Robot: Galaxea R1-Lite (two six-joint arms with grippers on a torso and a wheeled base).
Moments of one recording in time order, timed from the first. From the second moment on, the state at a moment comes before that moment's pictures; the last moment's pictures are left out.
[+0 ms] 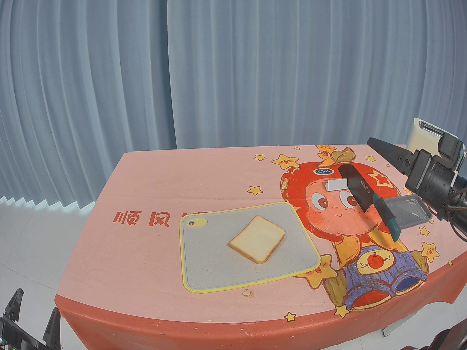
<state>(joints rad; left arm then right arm) 0.00 0.02 -0.02 0.00 0.01 -0.01 0.48 1.30 -0.59 -0.63 -0.06 0.48</state>
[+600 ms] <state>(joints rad) 0.00 0.02 -0.02 0.00 0.01 -0.01 0.49 1.25 -0.52 -0.70 -0.03 0.37</state>
